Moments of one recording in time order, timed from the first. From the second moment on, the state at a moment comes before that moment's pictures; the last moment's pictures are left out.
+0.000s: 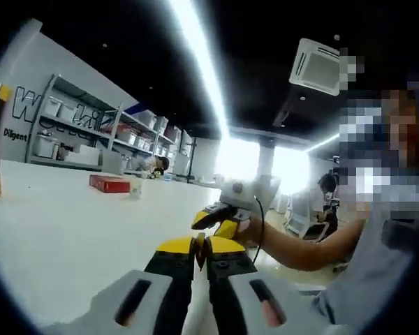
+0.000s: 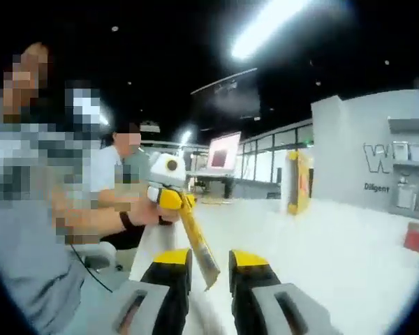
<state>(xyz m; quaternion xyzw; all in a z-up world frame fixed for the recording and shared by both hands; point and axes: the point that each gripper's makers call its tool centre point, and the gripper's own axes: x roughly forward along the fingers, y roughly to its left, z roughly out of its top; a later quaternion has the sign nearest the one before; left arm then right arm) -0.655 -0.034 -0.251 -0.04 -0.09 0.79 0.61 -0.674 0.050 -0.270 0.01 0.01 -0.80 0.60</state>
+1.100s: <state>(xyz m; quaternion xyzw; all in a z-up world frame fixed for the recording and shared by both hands) -0.649 -0.036 -0.245 -0.02 -0.11 0.78 0.61 -0.653 -0.011 -0.284 0.02 0.03 -0.77 0.64</state>
